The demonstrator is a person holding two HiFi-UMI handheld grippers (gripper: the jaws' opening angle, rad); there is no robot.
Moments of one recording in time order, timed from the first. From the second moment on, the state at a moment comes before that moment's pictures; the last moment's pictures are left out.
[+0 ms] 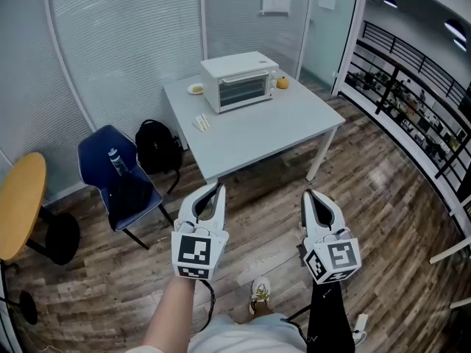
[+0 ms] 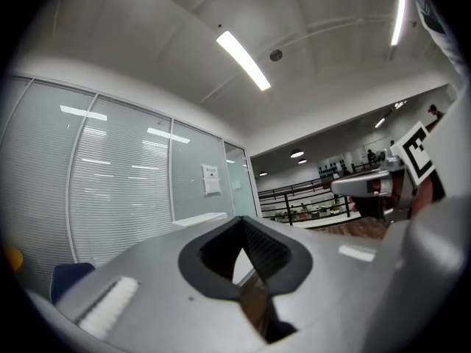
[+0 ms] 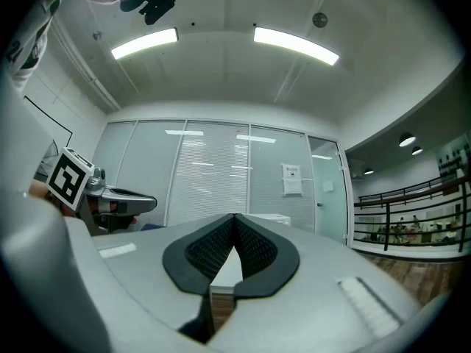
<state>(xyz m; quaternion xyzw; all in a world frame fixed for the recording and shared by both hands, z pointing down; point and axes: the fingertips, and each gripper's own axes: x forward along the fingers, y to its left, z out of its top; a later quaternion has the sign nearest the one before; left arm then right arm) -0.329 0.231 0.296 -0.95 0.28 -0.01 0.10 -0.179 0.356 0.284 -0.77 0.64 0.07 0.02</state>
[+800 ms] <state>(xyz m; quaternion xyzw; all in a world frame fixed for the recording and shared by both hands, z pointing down) -0.188 0.116 0.290 -0.93 0.35 -0.01 0.10 -0.038 0.212 0.279 -0.71 0.70 0.07 0.03</state>
